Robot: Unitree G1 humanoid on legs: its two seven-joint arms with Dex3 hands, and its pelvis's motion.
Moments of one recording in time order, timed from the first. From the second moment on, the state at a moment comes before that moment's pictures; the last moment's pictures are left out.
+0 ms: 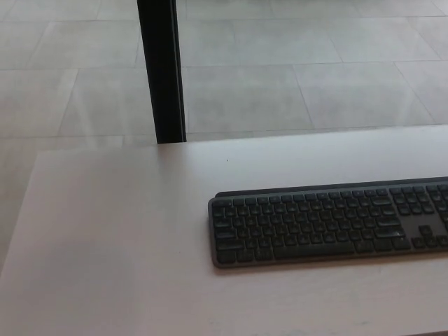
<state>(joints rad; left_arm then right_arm) -0.05 0.54 0.49 1.11 -0.11 -0.08 0.02 -0.14 -0.53 -0.60 1.07 0.13 -0.03 0.00</state>
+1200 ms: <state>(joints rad) -0.15 0.59 0.75 1.24 -0.26 -0.09 0.05 -0.57 -0.58 -0.67 0.42 0.35 0.01 -0.12</state>
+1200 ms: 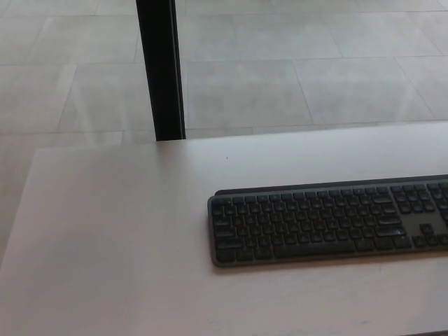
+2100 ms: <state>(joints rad) -0.15 0.59 0.75 1.24 -0.26 -0.09 0.05 -0.32 -0.52 0.02 0.26 -0.01 -0.01 -0.13</state>
